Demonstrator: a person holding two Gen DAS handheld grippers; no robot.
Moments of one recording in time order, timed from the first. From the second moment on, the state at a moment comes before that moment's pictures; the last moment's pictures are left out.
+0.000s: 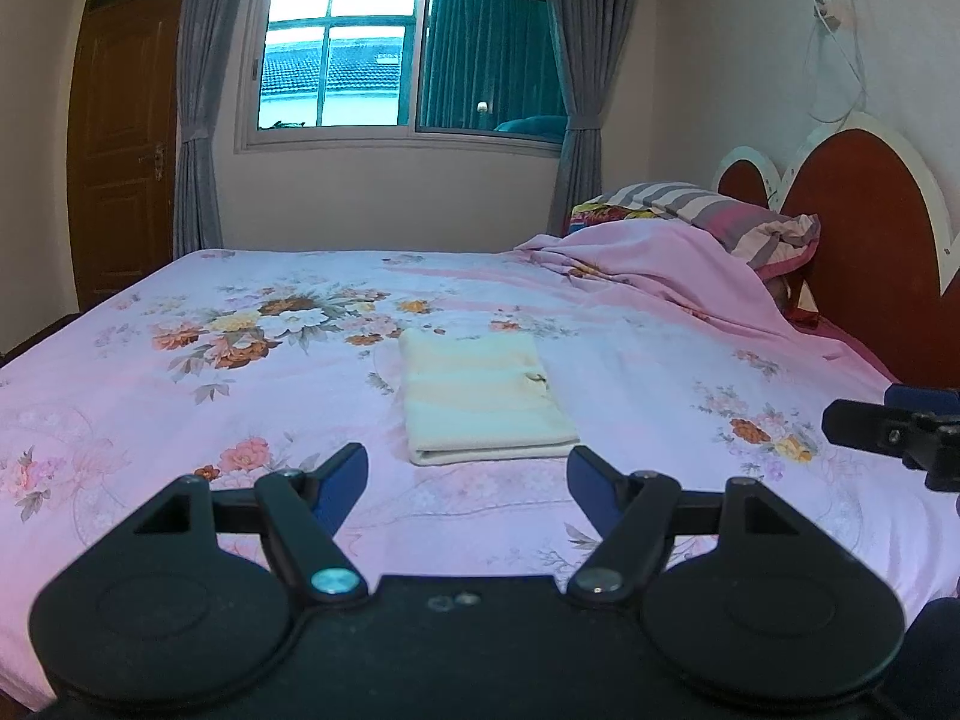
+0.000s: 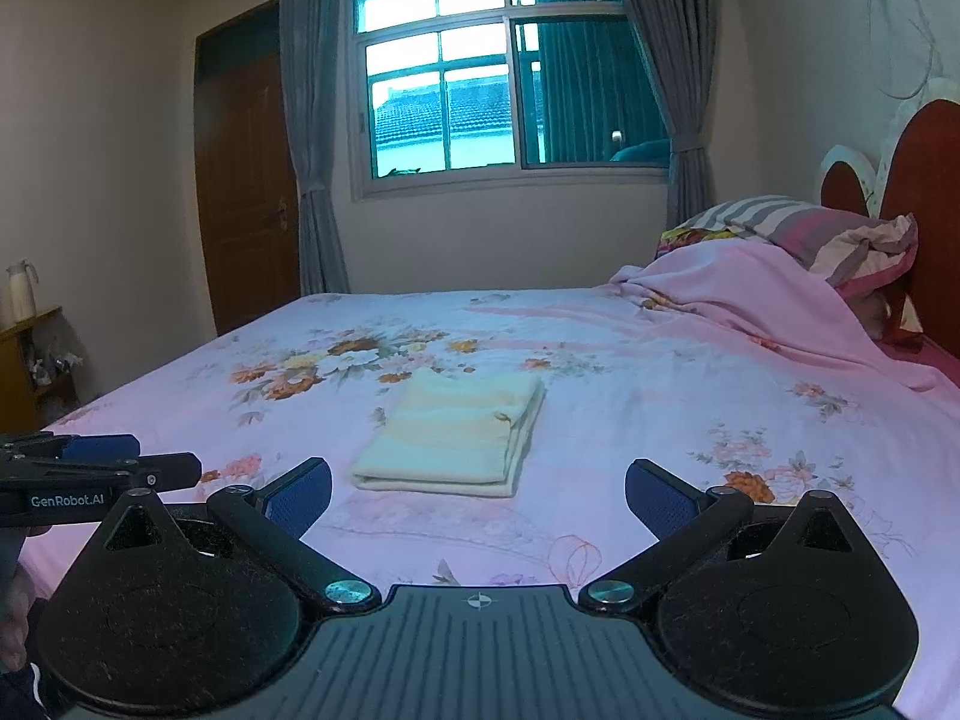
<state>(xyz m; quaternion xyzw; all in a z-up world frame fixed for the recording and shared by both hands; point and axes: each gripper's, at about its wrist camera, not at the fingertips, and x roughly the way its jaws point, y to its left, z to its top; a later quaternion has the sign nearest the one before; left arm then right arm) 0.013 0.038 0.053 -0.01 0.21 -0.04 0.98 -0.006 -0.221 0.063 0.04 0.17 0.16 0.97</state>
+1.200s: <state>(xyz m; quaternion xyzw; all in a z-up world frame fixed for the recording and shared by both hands) 0.009 0.045 0.051 -0.03 0.20 -0.07 0.98 0.003 -0.224 0.057 0.04 0.18 0.17 0.97</state>
